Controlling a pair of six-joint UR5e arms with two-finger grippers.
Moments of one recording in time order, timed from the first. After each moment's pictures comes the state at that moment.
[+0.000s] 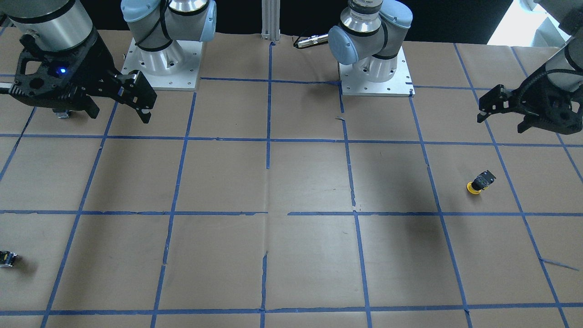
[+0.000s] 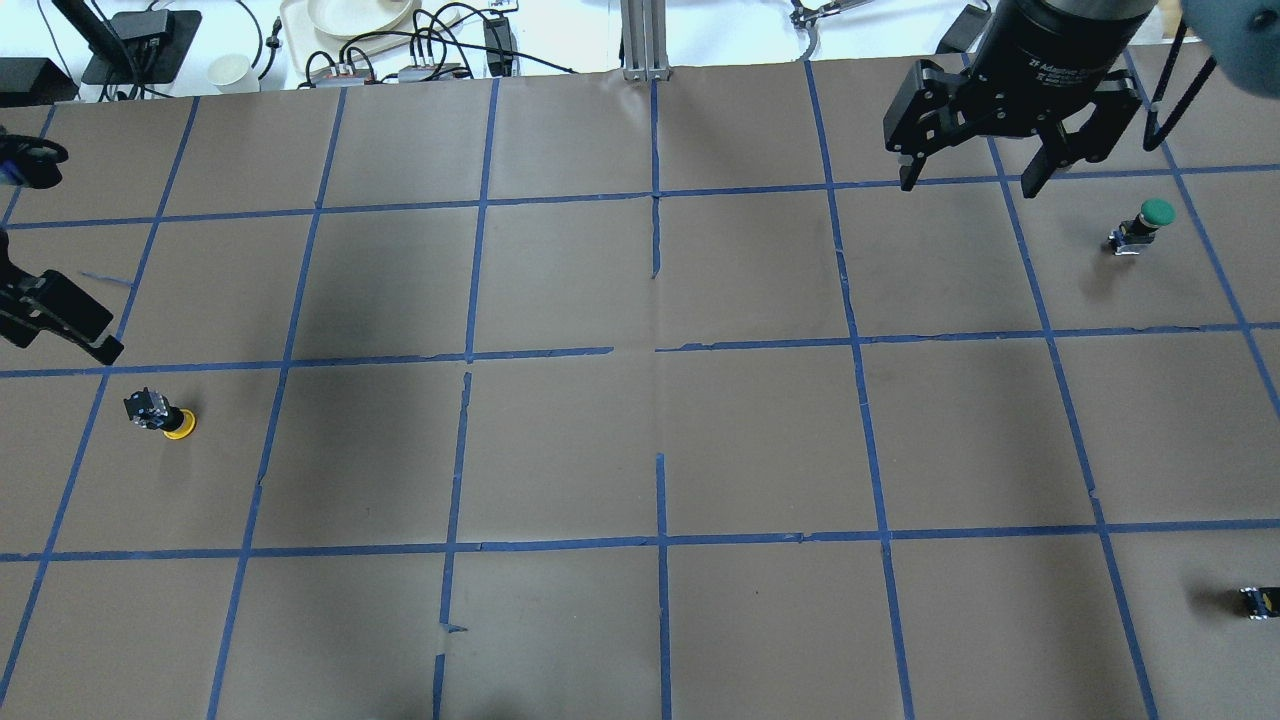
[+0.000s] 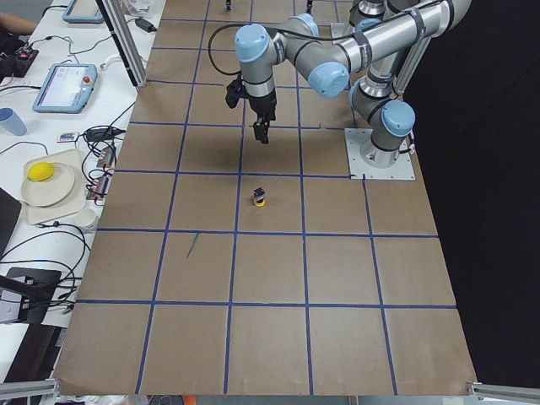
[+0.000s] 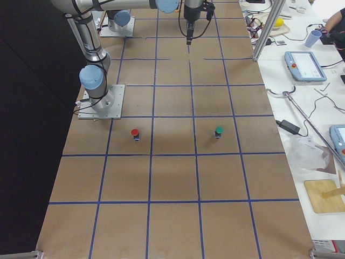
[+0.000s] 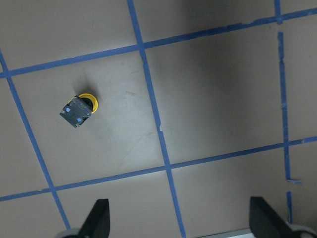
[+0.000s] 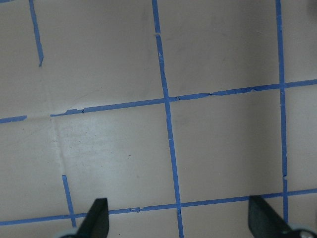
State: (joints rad) left arm -1.01 -1.58 -1.73 -1.51 1.64 0.84; right arm 1.54 -1.52 1.46 -1.50 -1.54 0.08
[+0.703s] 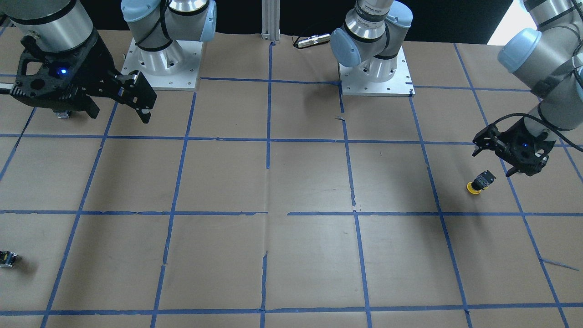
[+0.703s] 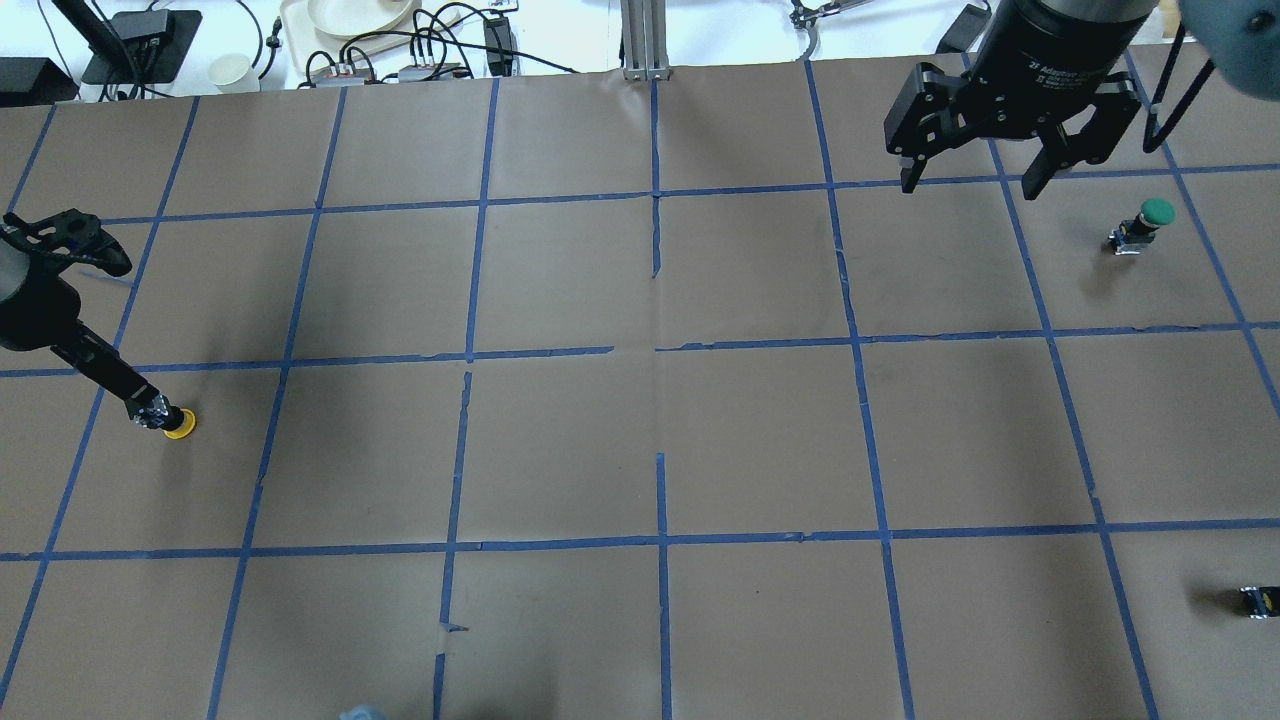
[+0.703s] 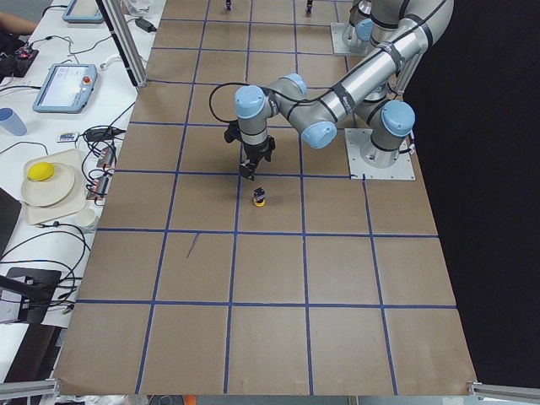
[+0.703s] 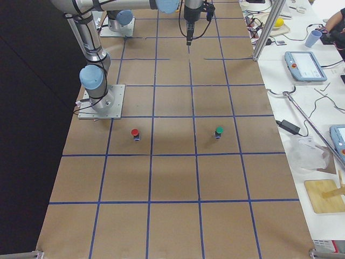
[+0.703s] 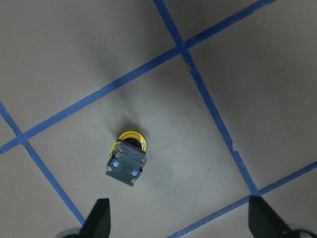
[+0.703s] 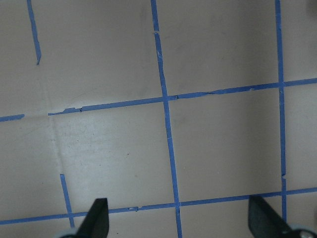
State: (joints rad) left arm -0.96 -1.73 -1.91 -1.11 1.63 1.33; right arm 1.54 -1.53 1.46 -1.50 -1.55 0.08
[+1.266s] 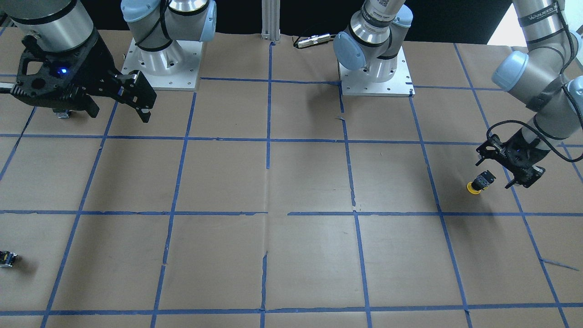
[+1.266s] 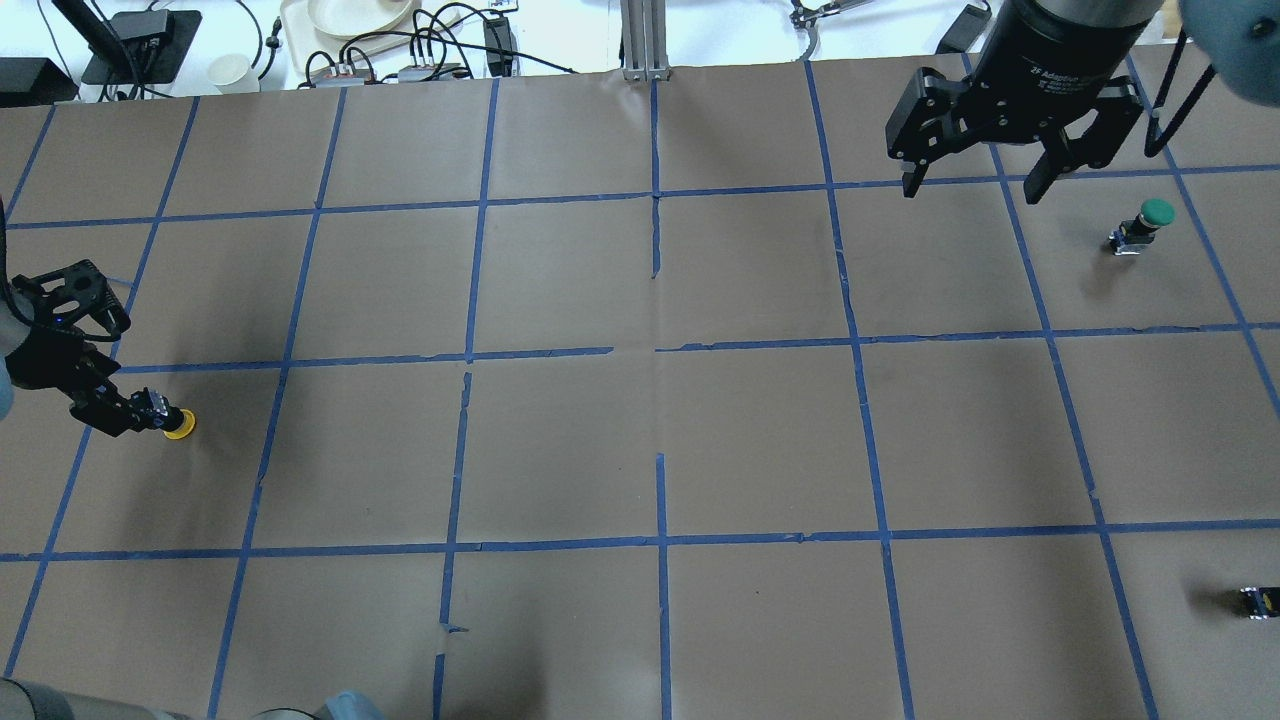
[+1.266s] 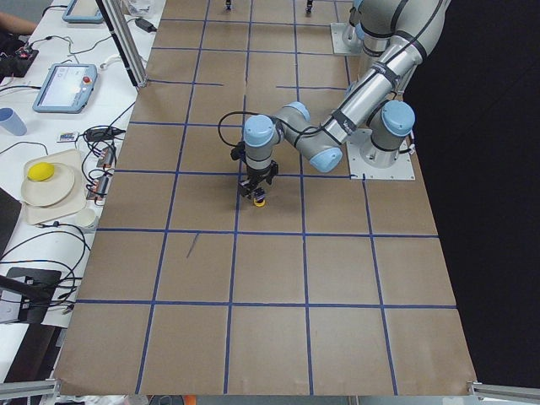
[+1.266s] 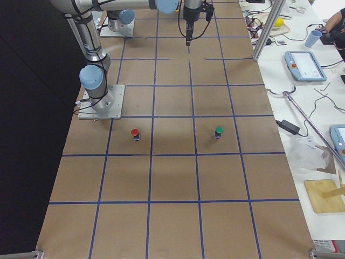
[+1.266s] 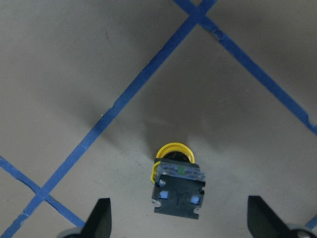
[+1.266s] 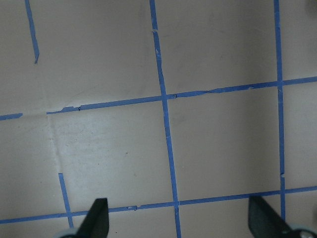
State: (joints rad) left arm -0.87 -1.79 -2.00 -0.91 1.55 1.60; right arm 1.54 -1.53 1.47 -1.50 -1.55 0.08
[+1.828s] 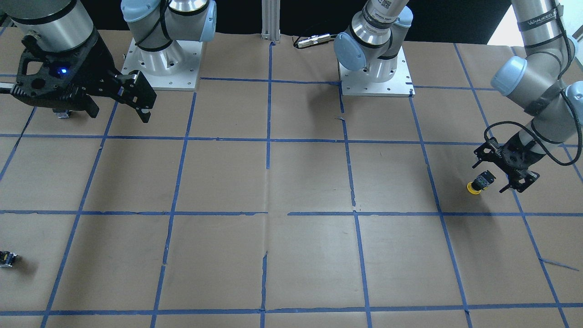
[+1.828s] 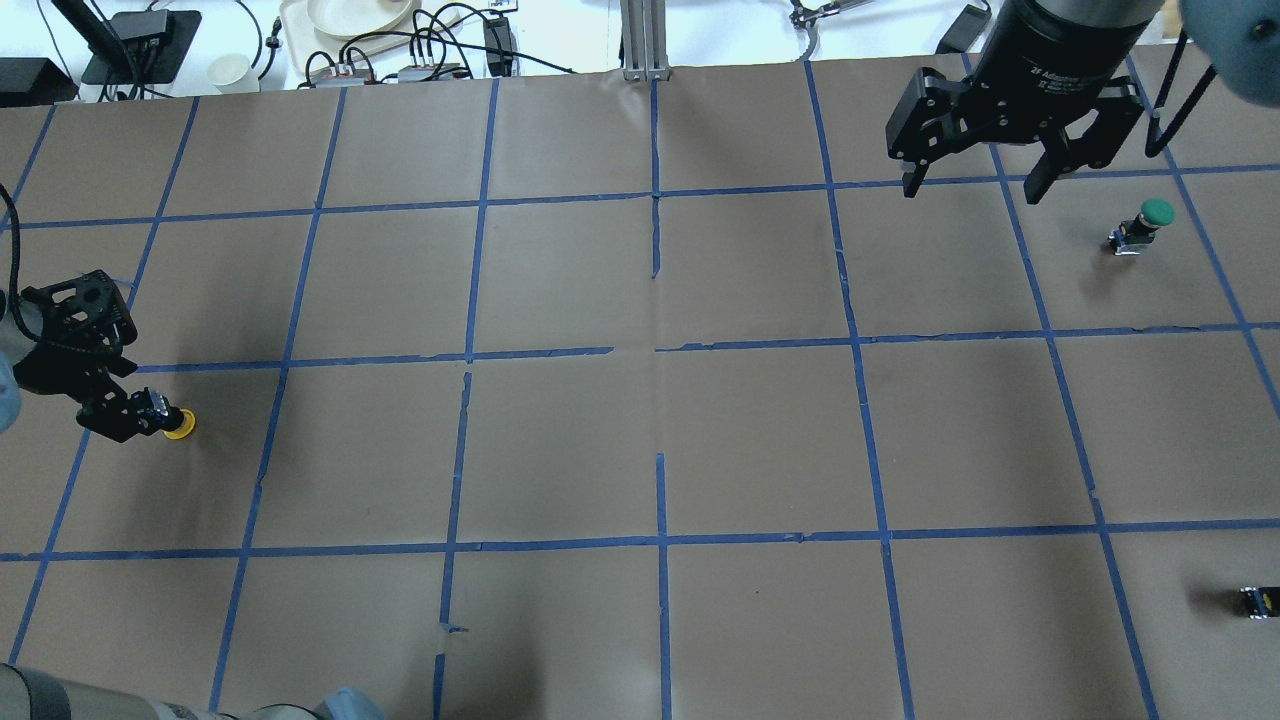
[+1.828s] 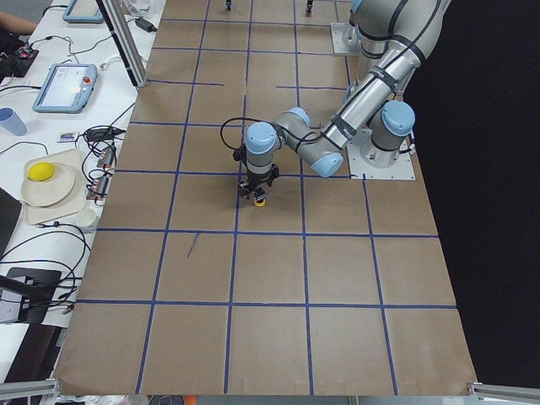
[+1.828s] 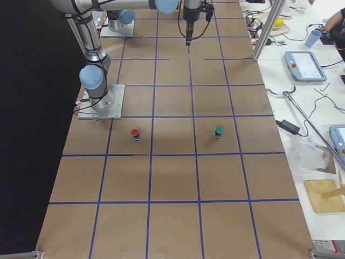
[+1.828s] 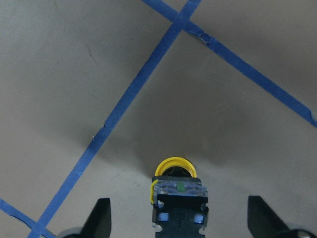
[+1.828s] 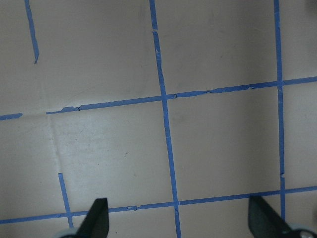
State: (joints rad) left arm -0.86 -1.82 -2.00 -0.90 1.53 1.67; right arm 1.54 -1.53 1.47 -1.50 -1.55 0.08
